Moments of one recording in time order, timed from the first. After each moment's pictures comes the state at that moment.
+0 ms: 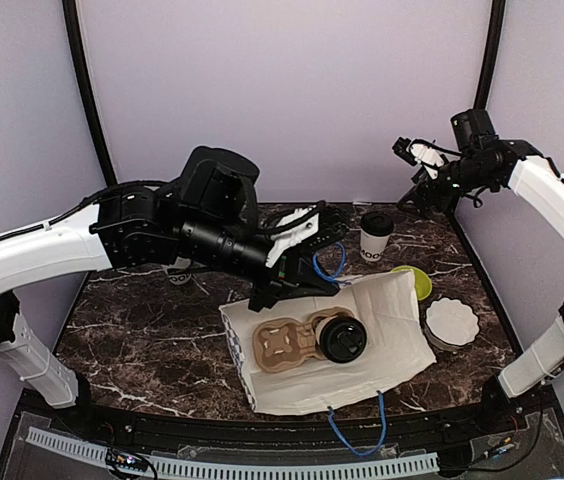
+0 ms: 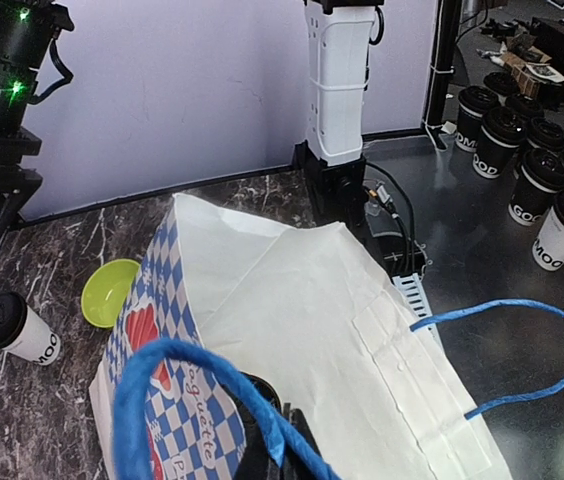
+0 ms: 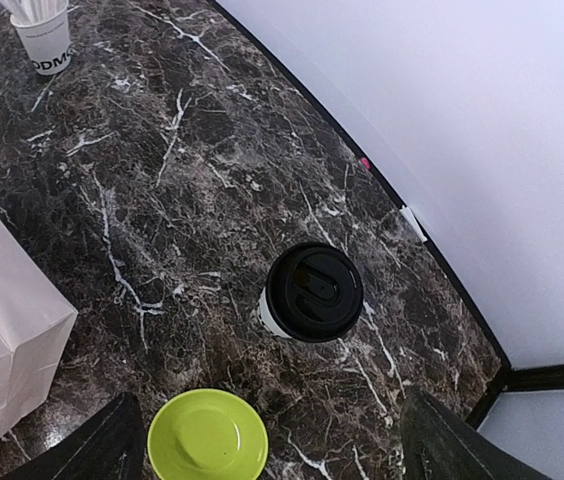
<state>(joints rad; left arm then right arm) -1.19 1.54 1.57 -0.54 0.38 0.32 0.25 1.49 1.58 -0.86 -0.33 -0.67</state>
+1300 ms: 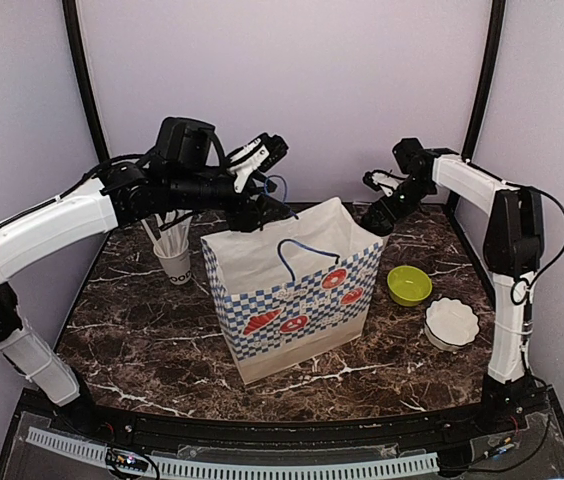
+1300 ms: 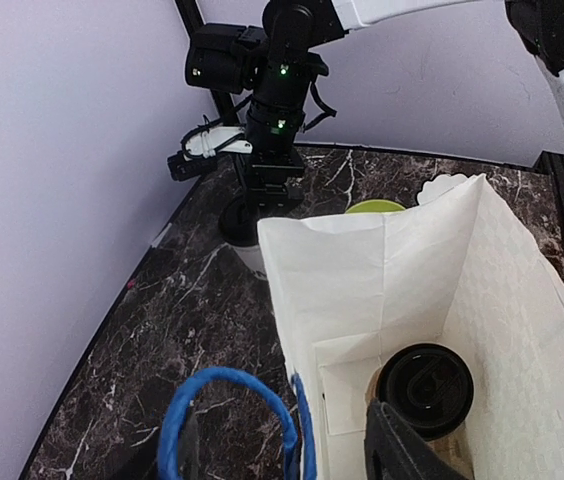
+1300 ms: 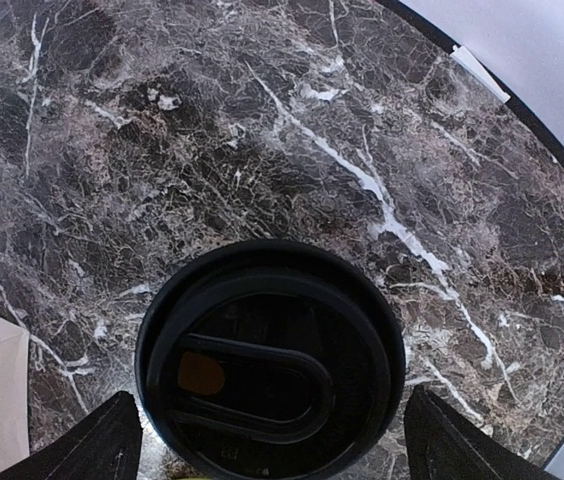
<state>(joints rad) -0.83 1.57 1.55 -0.41 0.20 0.34 0.26 2.13 1.98 -0.96 -0.20 -0.39</state>
